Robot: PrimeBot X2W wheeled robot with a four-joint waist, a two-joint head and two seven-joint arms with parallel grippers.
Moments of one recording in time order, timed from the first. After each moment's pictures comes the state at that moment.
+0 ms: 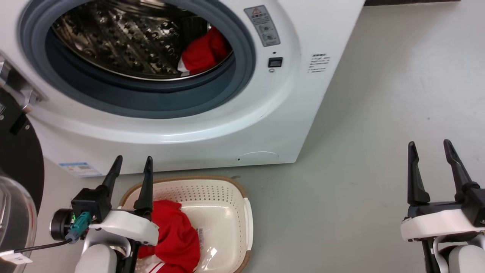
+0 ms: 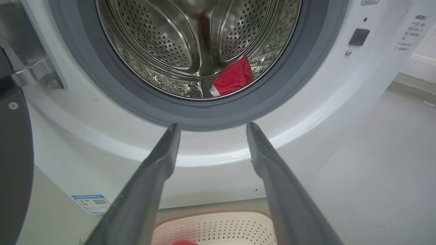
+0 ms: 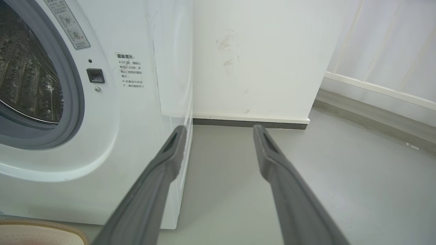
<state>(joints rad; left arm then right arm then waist) -0.18 0.15 -0.01 0.30 -0.19 -0.13 -0.26 -0.10 -0.05 -0.14 0.07 -0.02 0.13 -0.26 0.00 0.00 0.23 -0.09</state>
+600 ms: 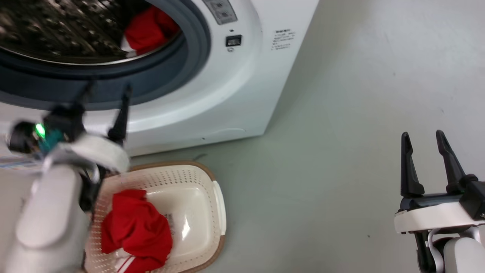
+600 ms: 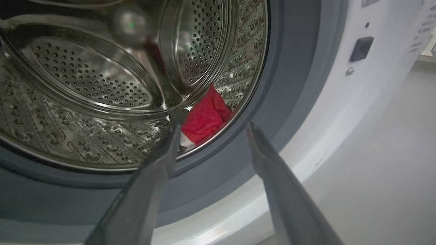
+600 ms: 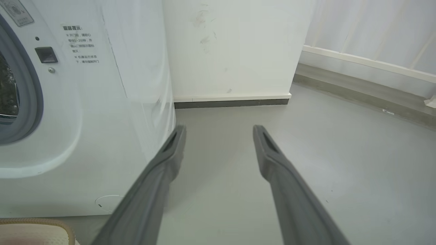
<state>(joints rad) -0.51 0.37 -0.16 0.38 -0.23 -0.13 -0.22 -0.13 -0.05 -0.10 0.06 0.06 0.13 -0.26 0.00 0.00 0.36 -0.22</state>
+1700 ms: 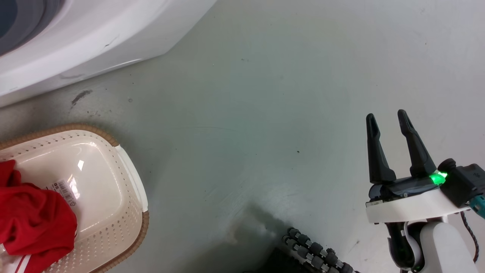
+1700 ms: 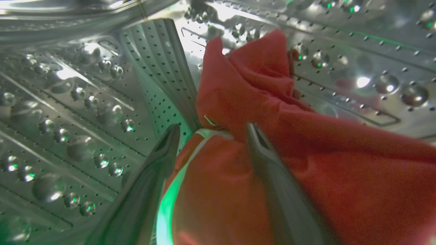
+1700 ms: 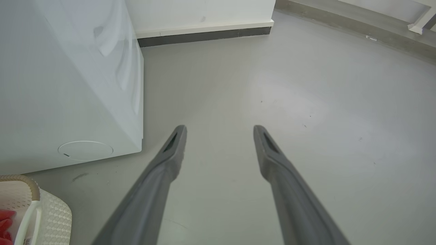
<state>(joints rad) -1.57 0.65 -0.42 0.91 -0.45 -0.13 0.60 -0.19 -0.05 0.07 0.02 0.27 0.13 -0.26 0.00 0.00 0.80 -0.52</state>
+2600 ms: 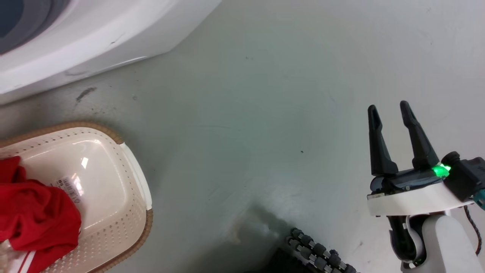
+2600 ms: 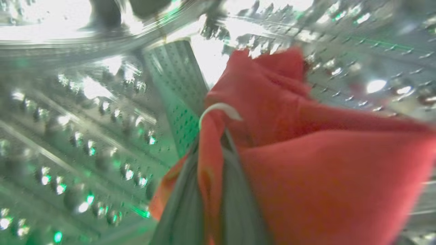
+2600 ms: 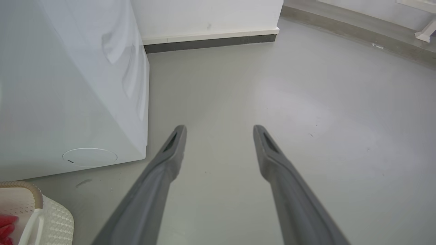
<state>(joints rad) -1.59 0.72 -0.59 0.88 -0.55 -0.13 0.51 -0.21 -0.05 0.08 0.01 0.27 0.13 -0.26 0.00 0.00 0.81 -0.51</state>
